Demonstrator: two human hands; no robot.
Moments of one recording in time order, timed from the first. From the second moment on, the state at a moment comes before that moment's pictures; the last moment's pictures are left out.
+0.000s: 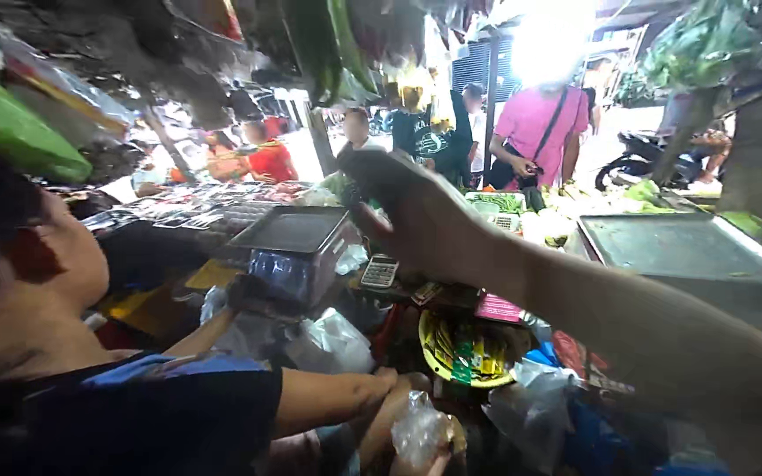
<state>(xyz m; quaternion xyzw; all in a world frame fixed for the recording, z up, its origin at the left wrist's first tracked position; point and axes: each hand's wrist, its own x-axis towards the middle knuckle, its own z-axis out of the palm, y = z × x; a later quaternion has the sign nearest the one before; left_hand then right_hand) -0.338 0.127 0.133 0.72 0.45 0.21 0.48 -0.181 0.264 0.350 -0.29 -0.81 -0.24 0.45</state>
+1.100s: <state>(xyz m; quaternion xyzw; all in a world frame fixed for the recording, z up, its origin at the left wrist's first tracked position) -0.374 0.117 0.128 0.61 0.47 0.31 0.55 -0.194 0.441 0.520 -0.55 -0.73 -0.25 0.31</state>
